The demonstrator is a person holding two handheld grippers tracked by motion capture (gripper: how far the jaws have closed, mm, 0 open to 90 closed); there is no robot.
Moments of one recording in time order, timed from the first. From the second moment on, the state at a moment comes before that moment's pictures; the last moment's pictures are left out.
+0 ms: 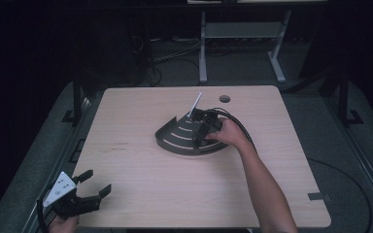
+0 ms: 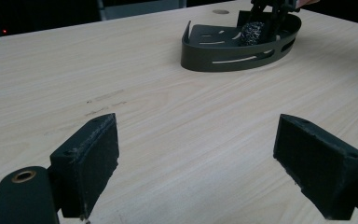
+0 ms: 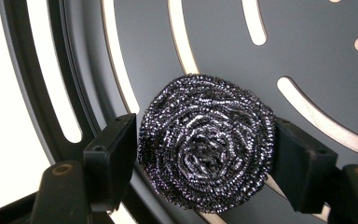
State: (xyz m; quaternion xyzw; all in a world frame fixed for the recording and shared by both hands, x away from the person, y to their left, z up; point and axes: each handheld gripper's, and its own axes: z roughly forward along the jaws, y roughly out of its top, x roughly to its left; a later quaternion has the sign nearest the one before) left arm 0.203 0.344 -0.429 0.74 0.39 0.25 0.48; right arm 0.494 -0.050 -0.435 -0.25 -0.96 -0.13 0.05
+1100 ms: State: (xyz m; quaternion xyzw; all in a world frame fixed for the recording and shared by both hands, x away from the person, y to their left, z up) left arm 0.202 0.346 -0.431 0.74 0.40 0.25 0.48; right arm 0.481 -0.075 -0.398 -0.26 -0.95 -0.17 0.03
